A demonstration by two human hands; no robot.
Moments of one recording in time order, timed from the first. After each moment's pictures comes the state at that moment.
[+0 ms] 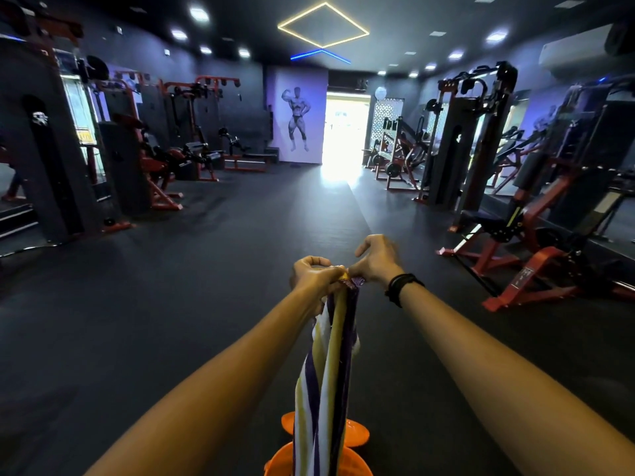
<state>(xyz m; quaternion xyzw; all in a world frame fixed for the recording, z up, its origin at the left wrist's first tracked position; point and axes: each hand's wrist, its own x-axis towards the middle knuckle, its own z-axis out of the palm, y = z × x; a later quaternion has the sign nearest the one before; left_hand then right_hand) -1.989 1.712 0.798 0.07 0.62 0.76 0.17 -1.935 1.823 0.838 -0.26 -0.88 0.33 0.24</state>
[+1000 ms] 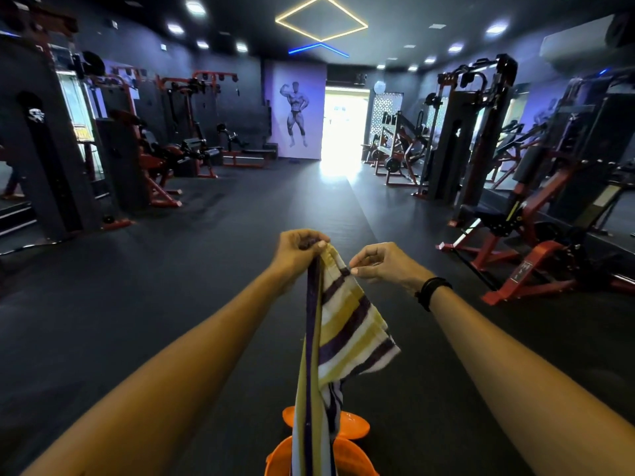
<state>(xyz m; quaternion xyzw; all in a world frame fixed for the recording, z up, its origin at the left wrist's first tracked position) -2.019 1.686 0.813 0.31 0.67 0.67 0.04 -1.904 1.848 0.830 -0.08 -0.87 0.47 0.10</state>
